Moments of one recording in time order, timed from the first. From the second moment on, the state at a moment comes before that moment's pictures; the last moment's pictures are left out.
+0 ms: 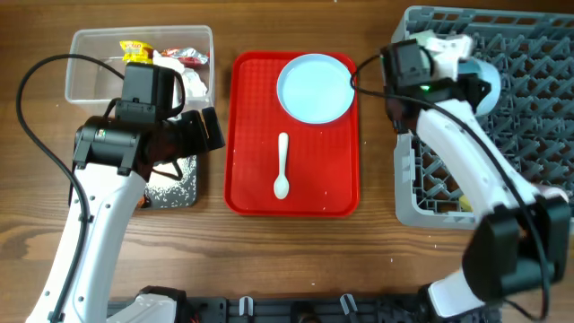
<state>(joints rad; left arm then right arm) -0.17 1.33 1.33 -1.12 0.05 -0.42 0.24 1.72 1.32 -0.78 1.30 0.11</state>
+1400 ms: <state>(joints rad) -0.17 1.33 1.33 -1.12 0.05 -0.42 0.40 1.50 1.36 -0.65 0.34 0.25</state>
